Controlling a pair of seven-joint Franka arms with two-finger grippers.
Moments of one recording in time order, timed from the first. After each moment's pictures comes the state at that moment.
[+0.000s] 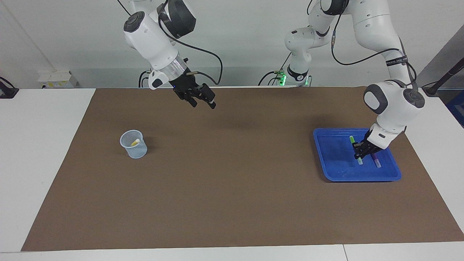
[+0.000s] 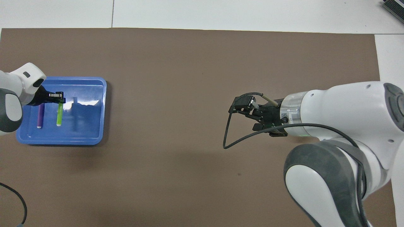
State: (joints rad) left arm 0.19 0.29 -0.05 -1.91 -0.11 2.26 0.16; right arm 0.07 -0.09 0.27 -1.95 0.49 2.06 0.68
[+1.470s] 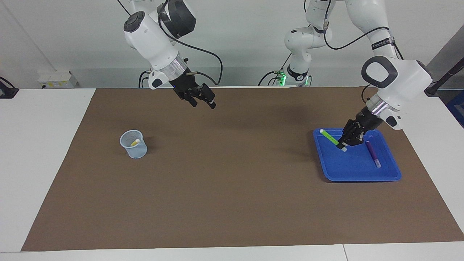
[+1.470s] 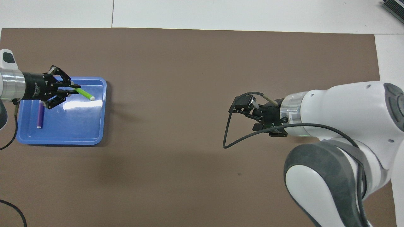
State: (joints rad) left arm 0.10 0.08 -0.06 -1.98 -0.57 2.15 -0.85; right arm 0.07 -0.09 0.27 -1.95 0.49 2.06 0.68
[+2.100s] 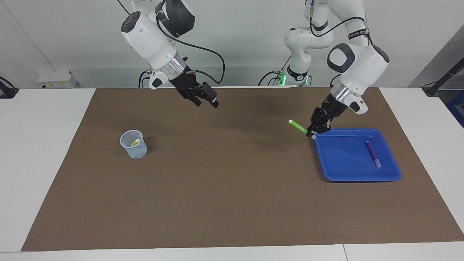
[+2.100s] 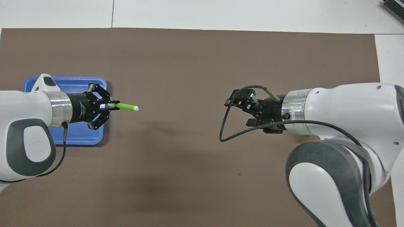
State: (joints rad) left arm -0.13 -0.10 -0.06 -2.18 -0.57 2.31 -1.24; right arm 0.09 -0.09 0.27 -1.95 0.60 2.16 0.66
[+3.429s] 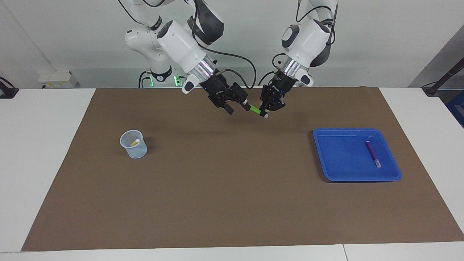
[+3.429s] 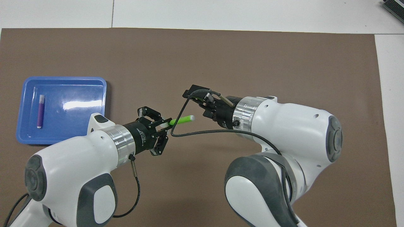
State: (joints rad) left arm -0.50 -0.24 -0.07 -2.32 -0.59 2.60 -1.87; right arm 0.30 0.03 0.28 -1.97 0.76 2.60 0.64
